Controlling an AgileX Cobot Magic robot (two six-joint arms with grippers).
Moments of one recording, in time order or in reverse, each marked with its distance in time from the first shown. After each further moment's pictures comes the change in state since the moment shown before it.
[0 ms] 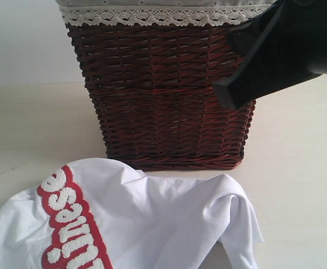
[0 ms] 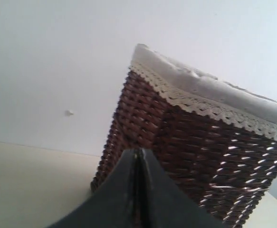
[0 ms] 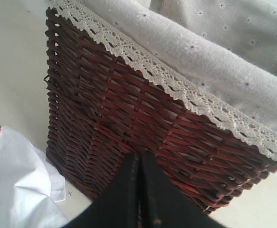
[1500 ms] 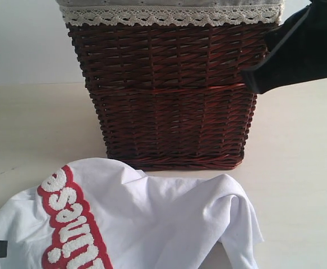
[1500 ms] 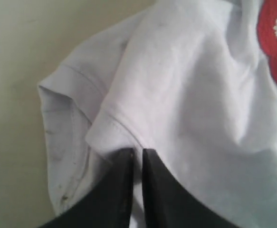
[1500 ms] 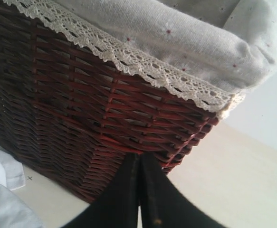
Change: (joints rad) left arm 0.058 0.817 0.042 0.074 0.316 -0.077; right arm -0.090 0.002 0.001 -0.008 0.101 0.047
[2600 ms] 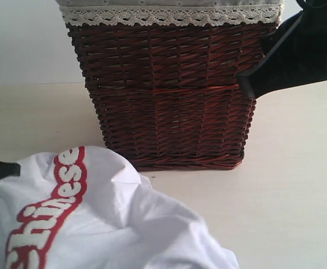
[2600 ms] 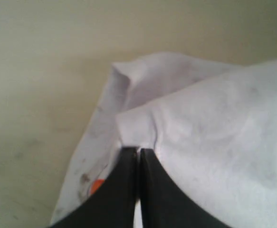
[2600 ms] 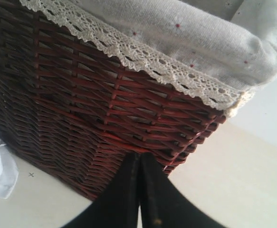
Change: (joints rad) left arm 0.263 0.509 -0.486 0.011 -0.029 0.247; right arm 0.000 0.015 0.000 0.008 -0.002 -0.004
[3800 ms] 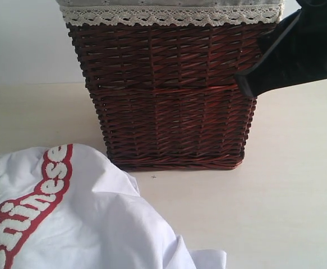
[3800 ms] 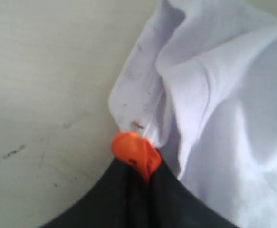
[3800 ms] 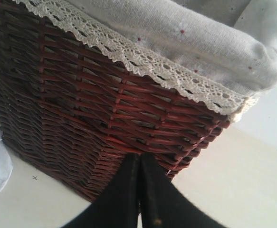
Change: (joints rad) left arm 0.156 0.037 -0.073 -0.390 0.183 0.397; right arm 0.000 0.000 0.000 0.000 -0.016 0.000
